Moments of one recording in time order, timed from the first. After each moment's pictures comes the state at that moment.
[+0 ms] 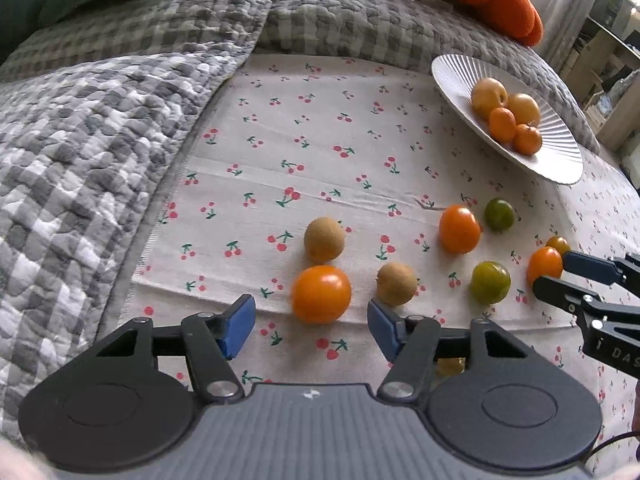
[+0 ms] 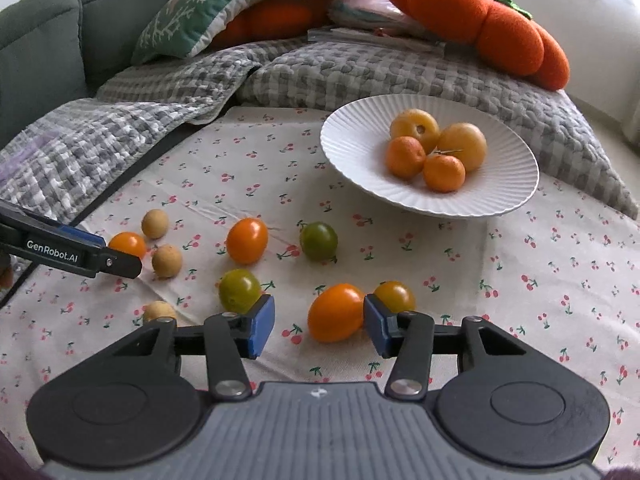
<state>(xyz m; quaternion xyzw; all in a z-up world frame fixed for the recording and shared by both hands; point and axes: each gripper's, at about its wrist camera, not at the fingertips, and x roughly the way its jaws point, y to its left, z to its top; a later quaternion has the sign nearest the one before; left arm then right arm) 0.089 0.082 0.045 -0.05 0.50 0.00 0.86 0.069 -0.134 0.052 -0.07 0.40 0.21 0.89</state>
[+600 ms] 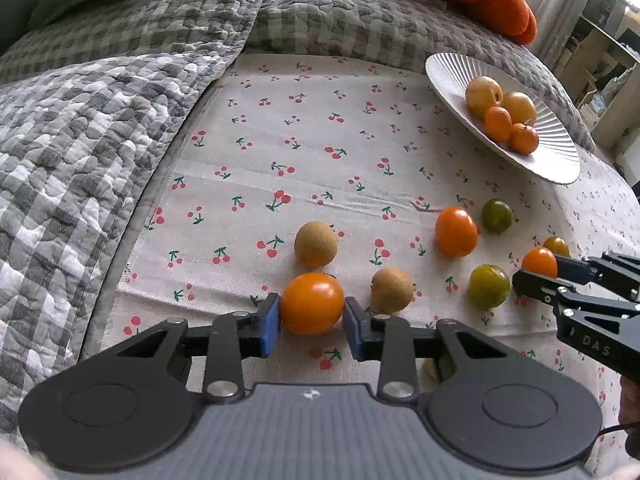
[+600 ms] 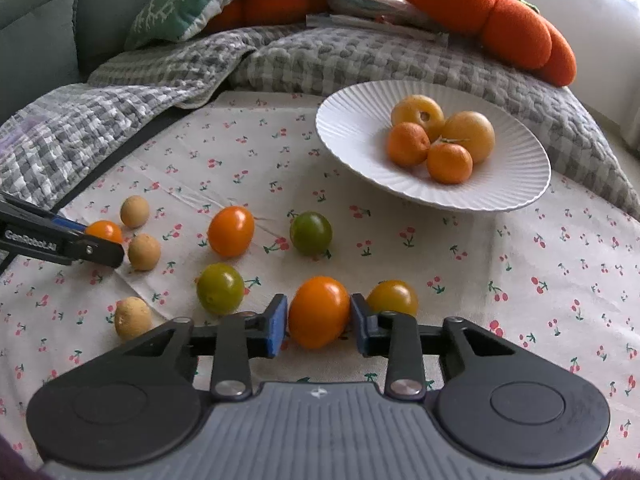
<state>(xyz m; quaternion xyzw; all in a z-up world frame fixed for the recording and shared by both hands) 0.095 0.084 0.040 -0.06 0.50 -0.01 0.87 0.083 -0.129 0.035 -0.08 0.41 0.21 0.88</state>
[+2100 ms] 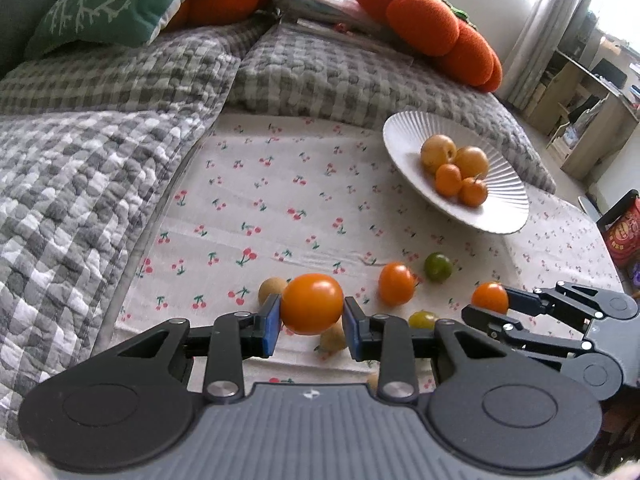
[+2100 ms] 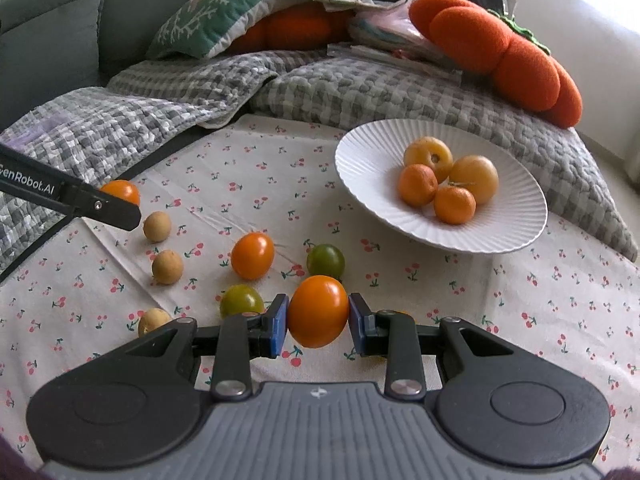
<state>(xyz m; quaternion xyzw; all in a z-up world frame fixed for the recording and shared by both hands) 0.083 0.069 0.083 -0.08 0.44 -0.04 0.89 0.068 -0.123 0.057 -0.11 0.36 0.23 0.90</state>
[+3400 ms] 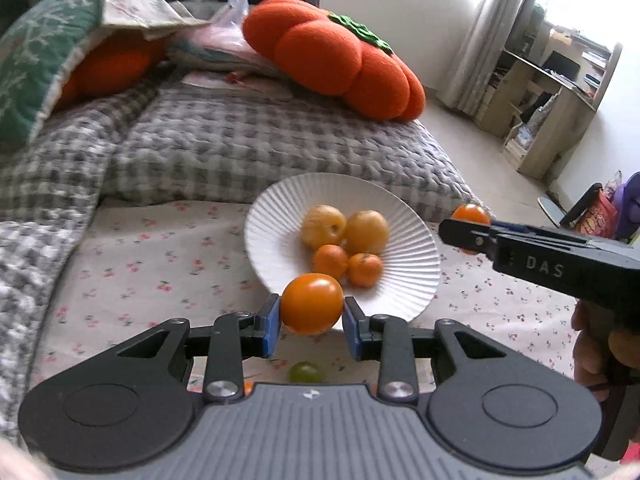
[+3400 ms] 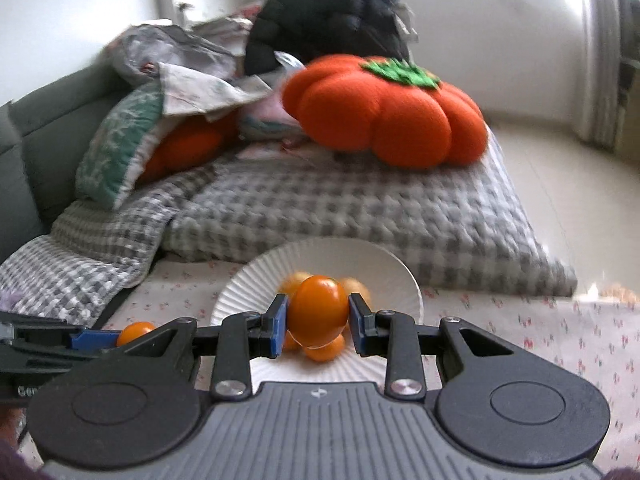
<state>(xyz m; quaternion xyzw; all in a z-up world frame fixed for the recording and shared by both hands) 0.155 -0.028 0.120 -0.06 0.40 -0.11 0.91 0.155 -0.217 0.126 0.04 0.34 0.15 0.93</state>
